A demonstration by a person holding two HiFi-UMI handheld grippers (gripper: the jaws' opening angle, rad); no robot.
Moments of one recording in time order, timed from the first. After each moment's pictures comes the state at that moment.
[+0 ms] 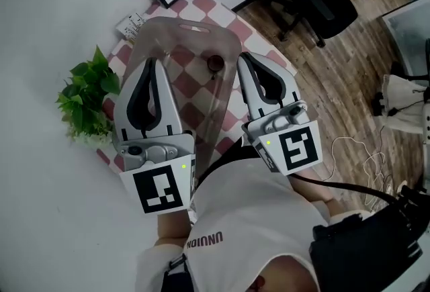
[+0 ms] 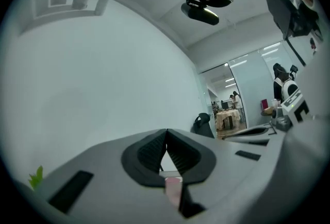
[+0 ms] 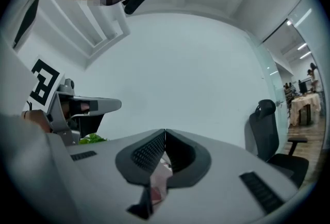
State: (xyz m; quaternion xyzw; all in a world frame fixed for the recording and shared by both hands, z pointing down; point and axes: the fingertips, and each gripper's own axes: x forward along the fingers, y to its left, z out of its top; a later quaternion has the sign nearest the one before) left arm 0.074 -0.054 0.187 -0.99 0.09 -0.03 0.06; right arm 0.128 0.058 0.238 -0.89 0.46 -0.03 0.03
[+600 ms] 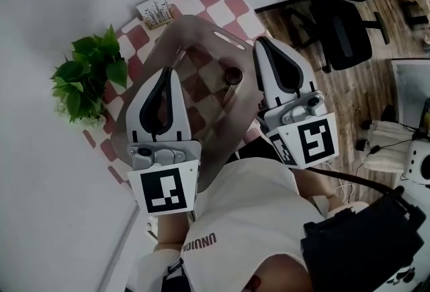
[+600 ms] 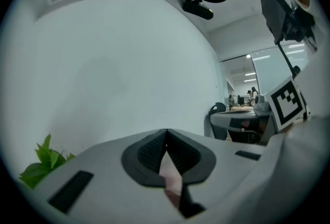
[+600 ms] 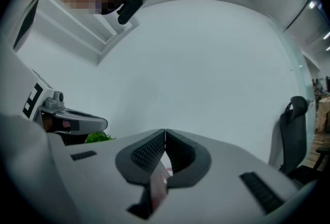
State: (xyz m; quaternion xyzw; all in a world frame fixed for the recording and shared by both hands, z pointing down) left arm 0.081 -0.112 0.245 -0.98 0.17 -0.11 -0.02; right arm 0.189 -0.027 0.241 -0.83 0.55 -0.04 0.00
